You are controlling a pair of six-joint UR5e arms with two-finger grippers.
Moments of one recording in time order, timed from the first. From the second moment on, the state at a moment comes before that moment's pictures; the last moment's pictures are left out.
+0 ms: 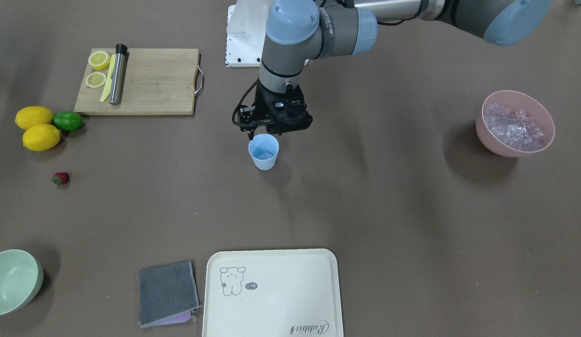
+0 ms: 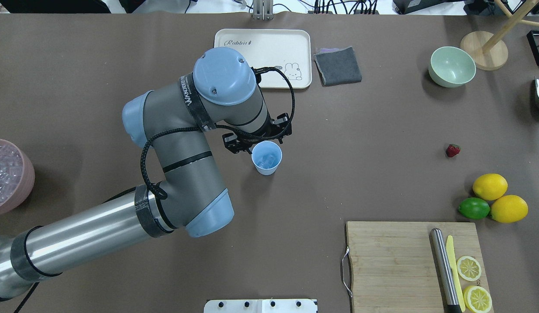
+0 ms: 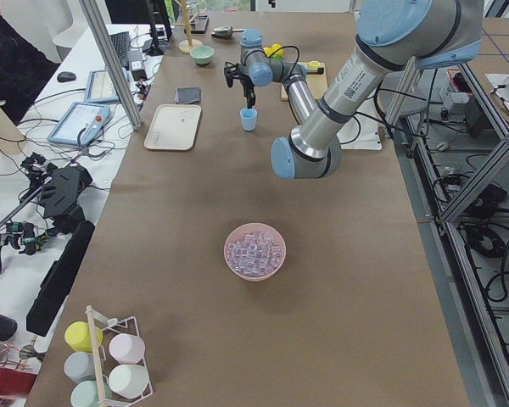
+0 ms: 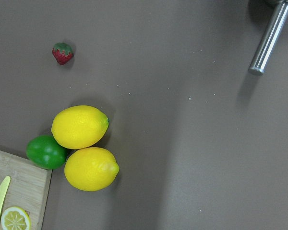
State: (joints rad) left arm -0.56 -2.45 -1.59 -1.62 -1.93 -1.52; right arm 1.59 -1.84 1.90 -1.75 2.53 -0.30
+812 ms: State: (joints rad) left arm -0.76 -2.13 -1.80 -1.61 -1.97 -0.95; right arm 1.59 -1.84 1.90 -1.73 2.53 -0.31
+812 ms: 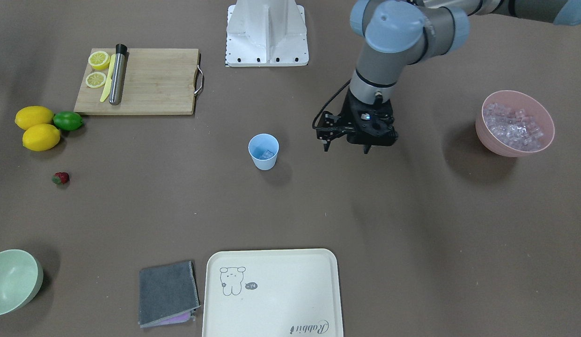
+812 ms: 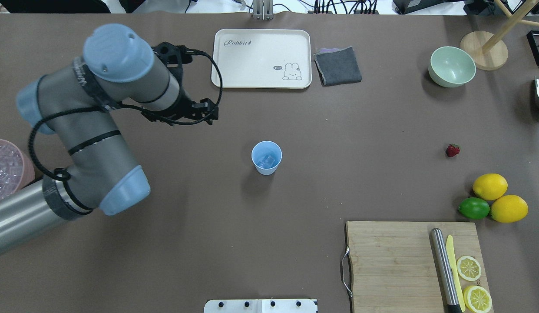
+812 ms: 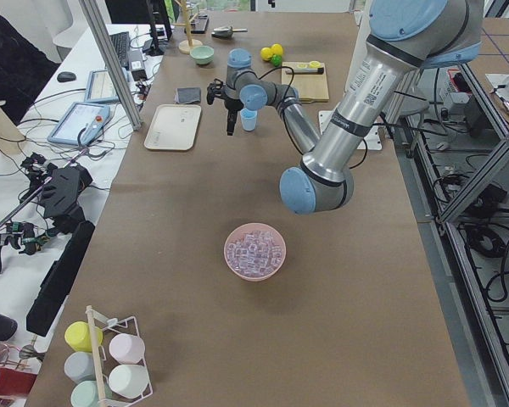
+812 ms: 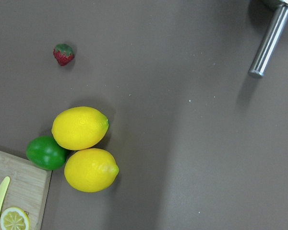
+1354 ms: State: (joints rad) left arm -0.94 -1.90 -1.89 -1.62 -2.04 -0.37; right arm 1.59 -1.84 1.90 -1.69 2.53 -0.31
